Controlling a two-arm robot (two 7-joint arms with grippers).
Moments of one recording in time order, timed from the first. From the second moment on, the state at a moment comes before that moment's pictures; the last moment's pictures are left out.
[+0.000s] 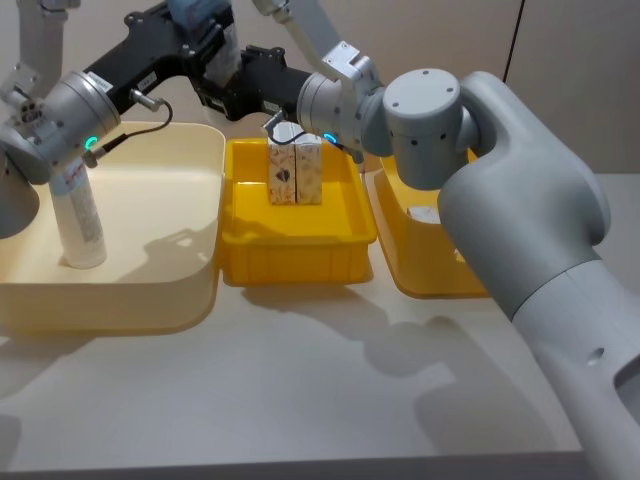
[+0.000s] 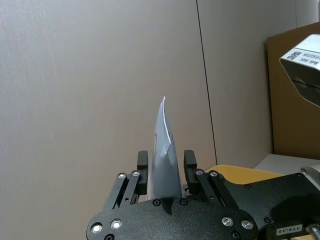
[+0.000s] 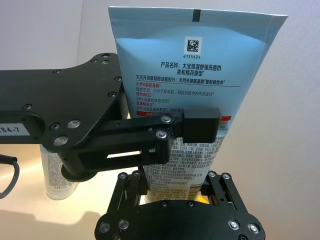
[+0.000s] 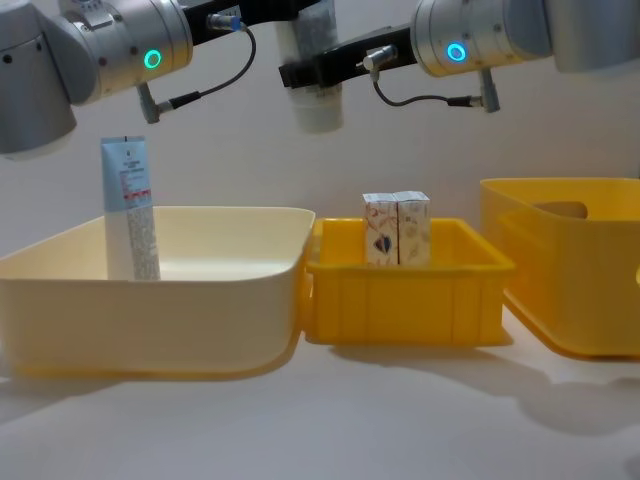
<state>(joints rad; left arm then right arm) -0.93 0.13 0.37 -0.84 -0.47 -0.24 -0.66 0.98 0.05 -0.50 -0.91 0.07 0.21 0.46</state>
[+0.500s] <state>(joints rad) -0.93 0.13 0.37 -0.84 -0.46 -0.24 -0.65 0.97 0.06 -0.50 -0.93 0.07 0.21 0.45</state>
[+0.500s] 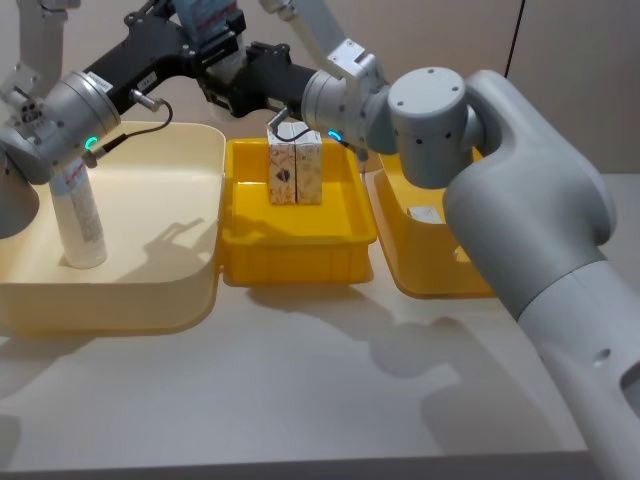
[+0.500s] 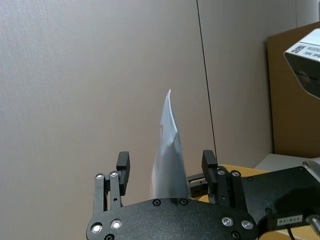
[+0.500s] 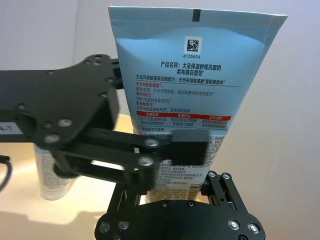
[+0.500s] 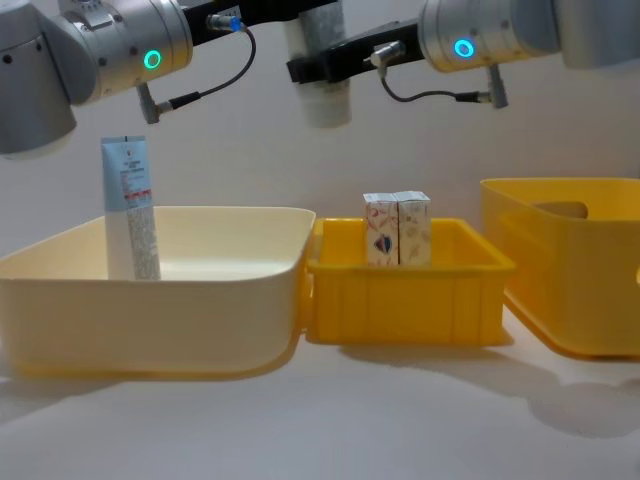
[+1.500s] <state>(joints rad) -0.93 0.13 0.37 -0.84 -0.46 -0.24 -0.65 0.90 0.23 -0.38 -1.12 0.01 0.40 0.28</state>
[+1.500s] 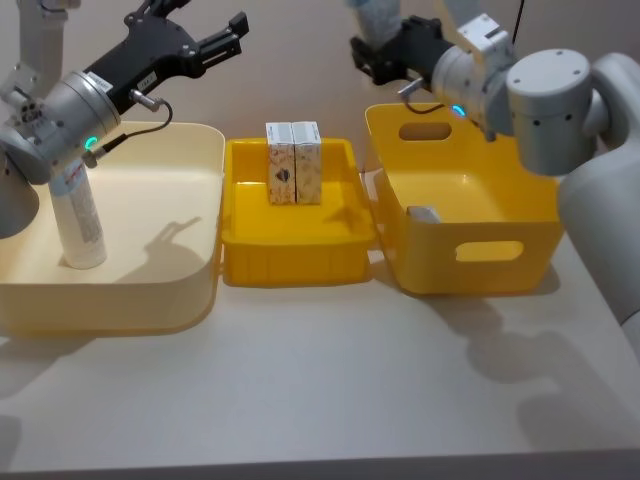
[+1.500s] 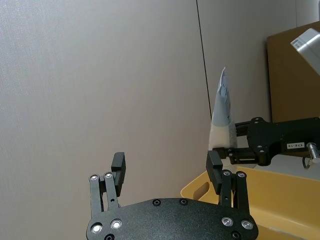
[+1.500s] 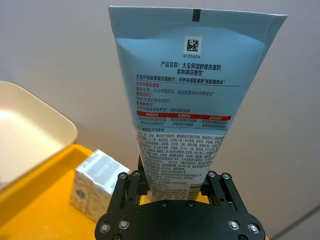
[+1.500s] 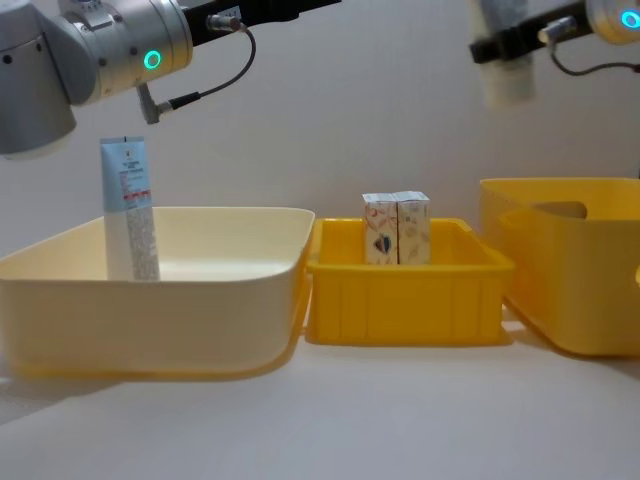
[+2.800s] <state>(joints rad) -0.93 0.13 0.37 -0.84 -0.46 -0.24 -0.65 1.02 0.22 -0.36 -0.90 -0.08 0.69 0.20</state>
